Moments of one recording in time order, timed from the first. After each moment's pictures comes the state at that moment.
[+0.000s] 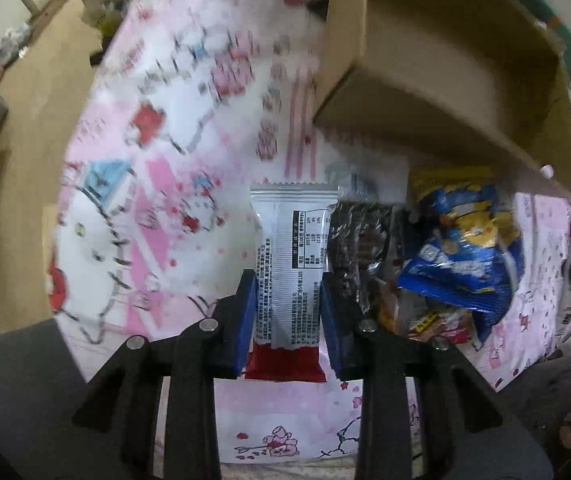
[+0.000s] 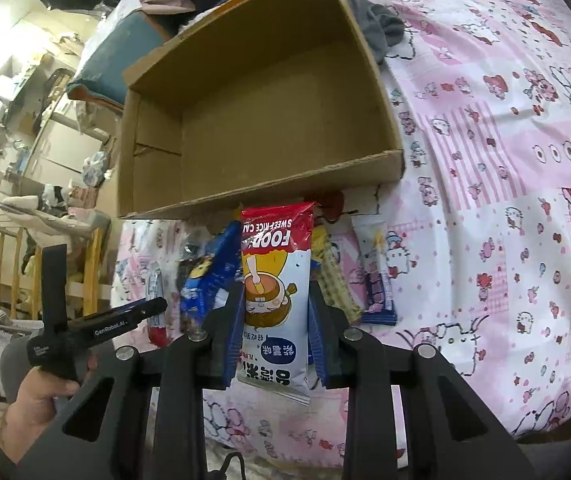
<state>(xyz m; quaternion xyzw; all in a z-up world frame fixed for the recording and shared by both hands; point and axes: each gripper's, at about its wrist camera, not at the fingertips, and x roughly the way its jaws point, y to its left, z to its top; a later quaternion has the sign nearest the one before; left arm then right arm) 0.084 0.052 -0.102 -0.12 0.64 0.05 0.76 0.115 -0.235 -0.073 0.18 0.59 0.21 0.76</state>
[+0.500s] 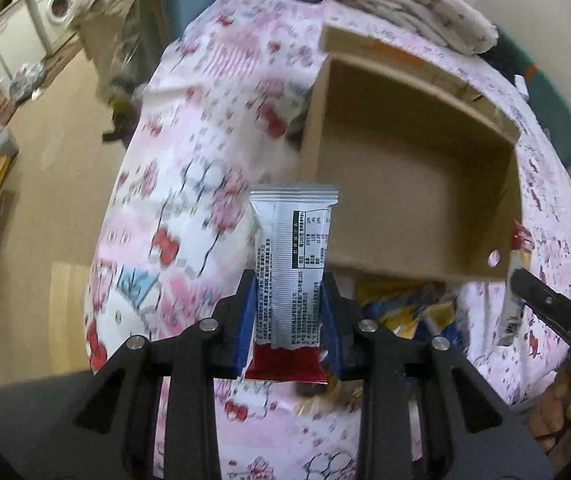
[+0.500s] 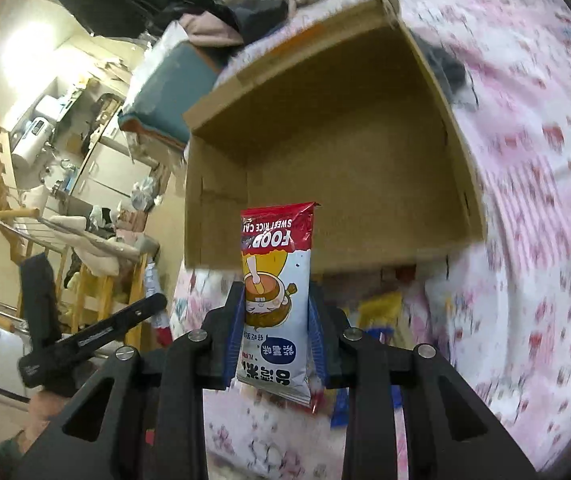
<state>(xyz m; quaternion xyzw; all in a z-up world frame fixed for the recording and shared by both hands) 0.120 0.058 -0.020 -0.12 0.54 0.06 0.83 0.150 -0.217 -0.053 0.22 0.51 0.26 0.79</state>
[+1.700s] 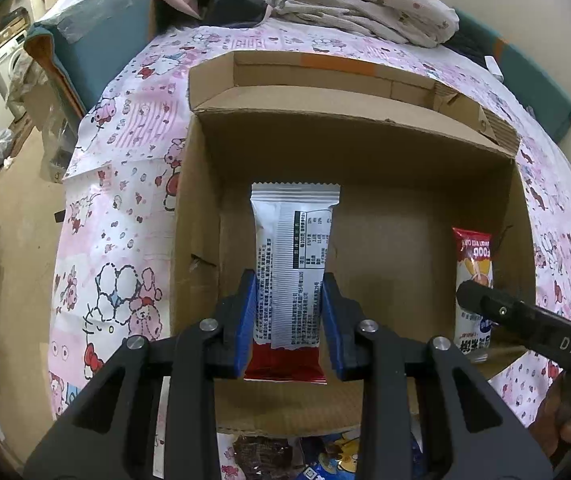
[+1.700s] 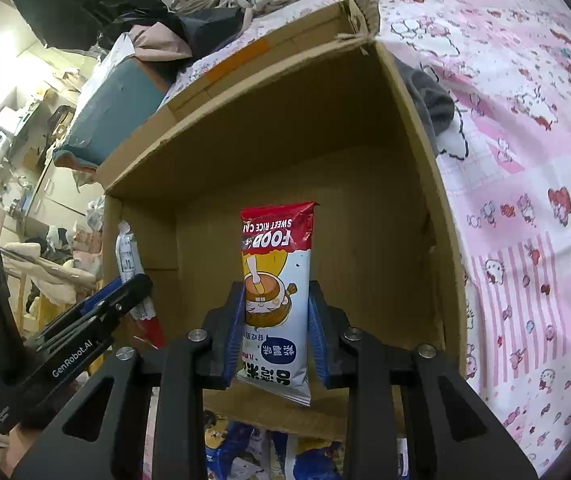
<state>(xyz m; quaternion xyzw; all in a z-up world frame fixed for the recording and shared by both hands) 0.214 -0.001 -0.053 -0.05 0.50 0.01 0.86 0.227 -0.214 -0.083 0.20 0.54 0.19 0.80</state>
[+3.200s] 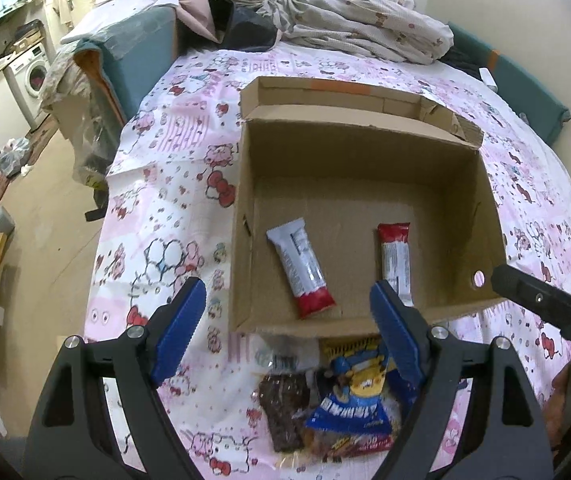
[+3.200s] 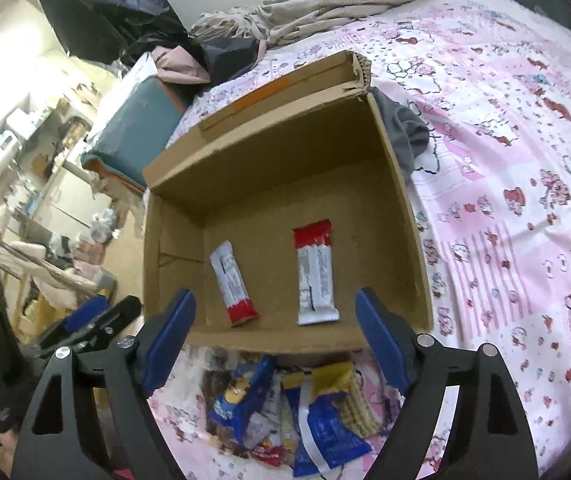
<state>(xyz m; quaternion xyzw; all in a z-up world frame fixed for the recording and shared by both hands) 0.138 0.008 -0.010 -0.04 0.47 0.03 0.88 0.162 -0.224 -0.035 0.18 0.49 0.18 0.84</state>
